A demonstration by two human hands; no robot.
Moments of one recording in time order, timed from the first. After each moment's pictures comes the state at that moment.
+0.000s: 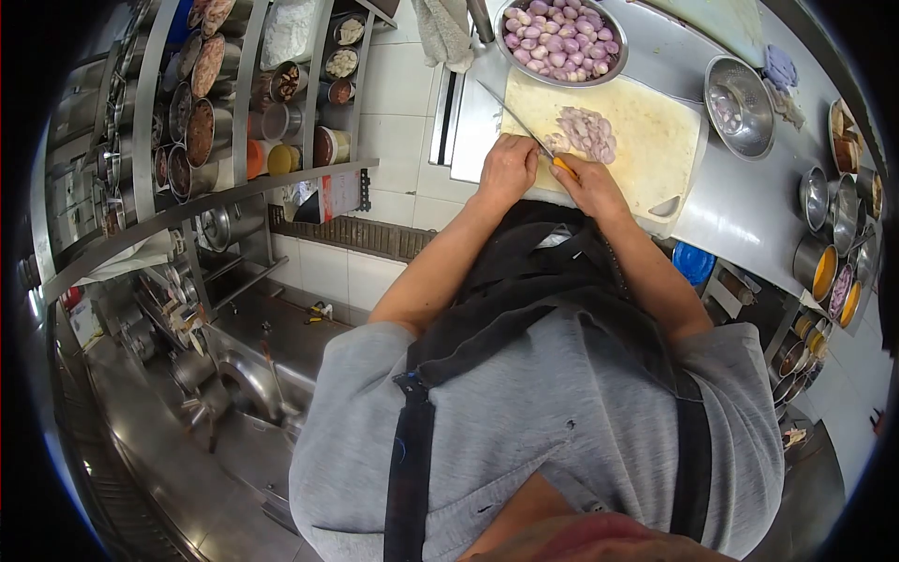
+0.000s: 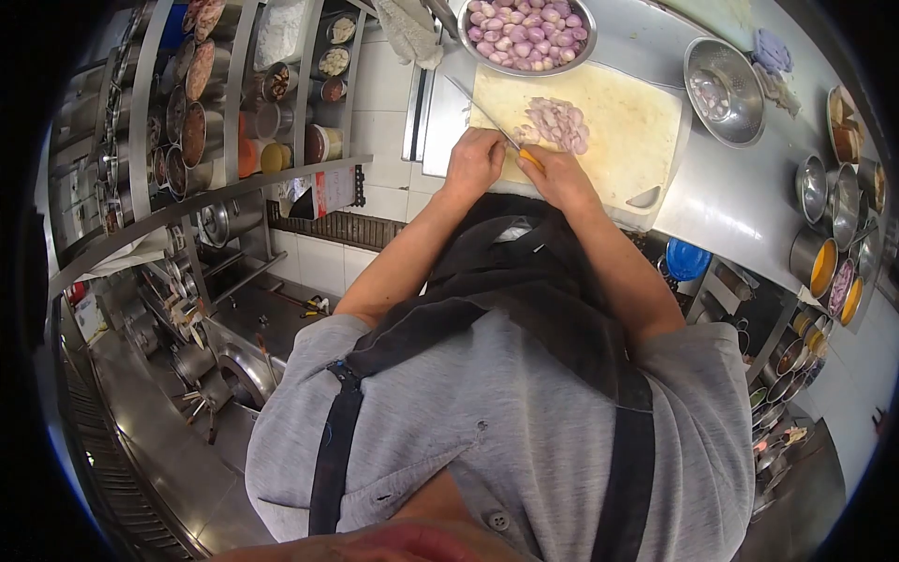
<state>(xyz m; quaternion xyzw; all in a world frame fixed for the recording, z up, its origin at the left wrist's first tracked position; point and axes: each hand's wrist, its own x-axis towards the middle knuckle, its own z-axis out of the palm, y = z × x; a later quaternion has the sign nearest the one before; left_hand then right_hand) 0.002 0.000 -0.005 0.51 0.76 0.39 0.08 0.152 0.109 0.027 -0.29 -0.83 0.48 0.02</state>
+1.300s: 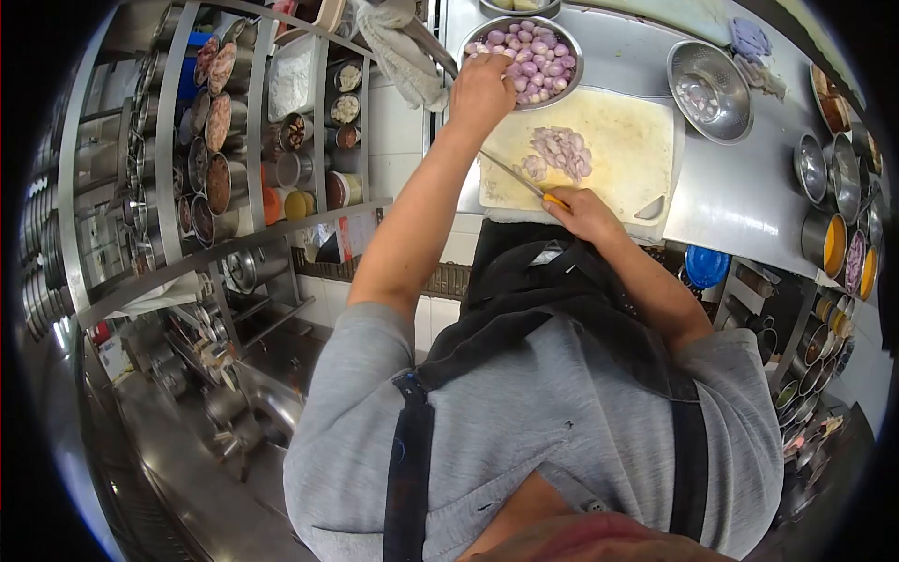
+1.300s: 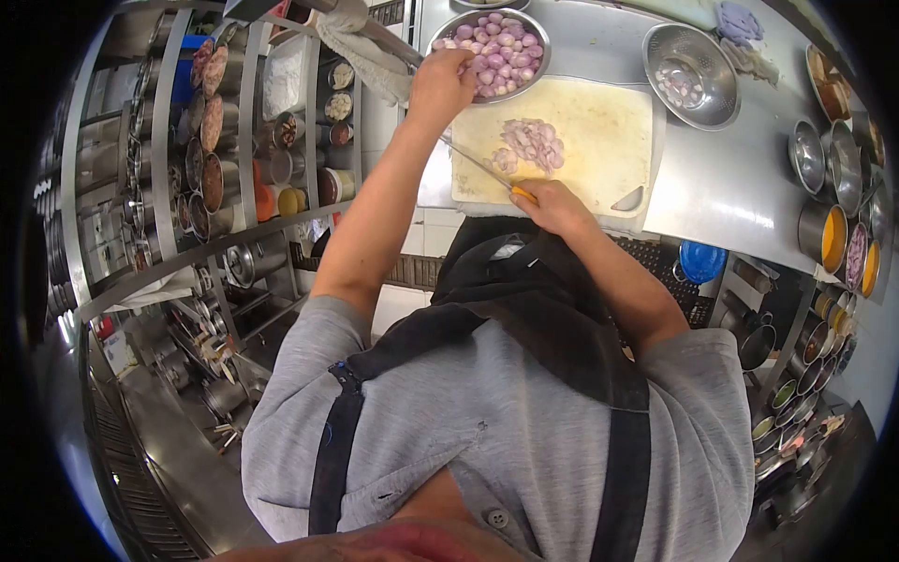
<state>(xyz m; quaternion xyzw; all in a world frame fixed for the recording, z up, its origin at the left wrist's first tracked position) -0.076 0.130 0.068 0.59 0.73 0.35 -0.03 0.187 0.114 0.019 -0.26 -0.81 0.52 0.02</state>
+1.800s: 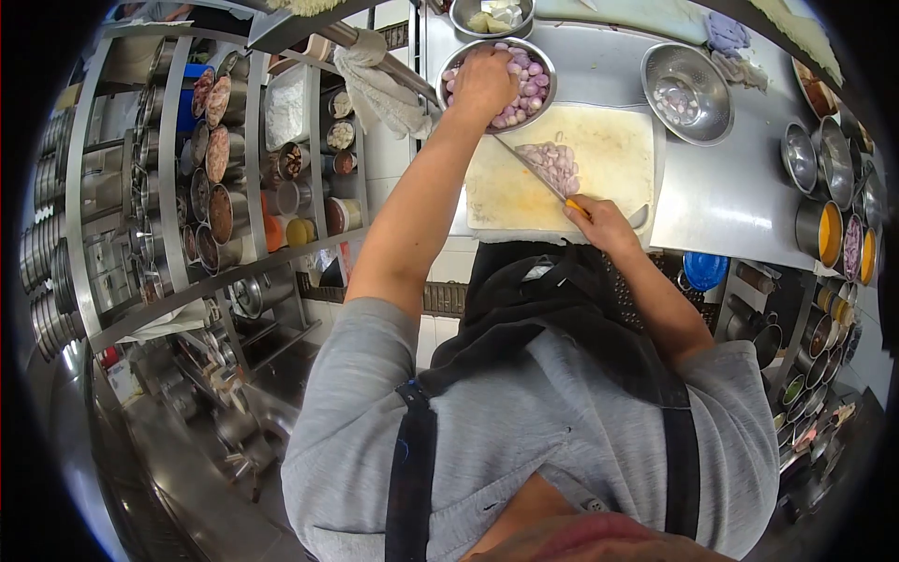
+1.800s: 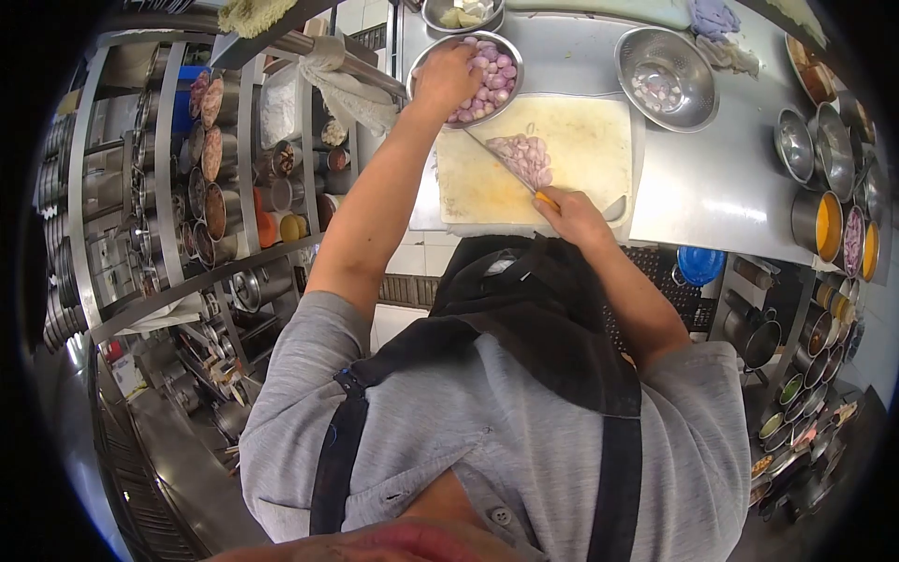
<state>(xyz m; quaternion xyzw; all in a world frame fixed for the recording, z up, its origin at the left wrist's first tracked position) -0.072 0.202 0.071 0.61 0.76 0.21 0.02 0.227 0.144 0.043 -0.36 -0.78 0.51 0.03</state>
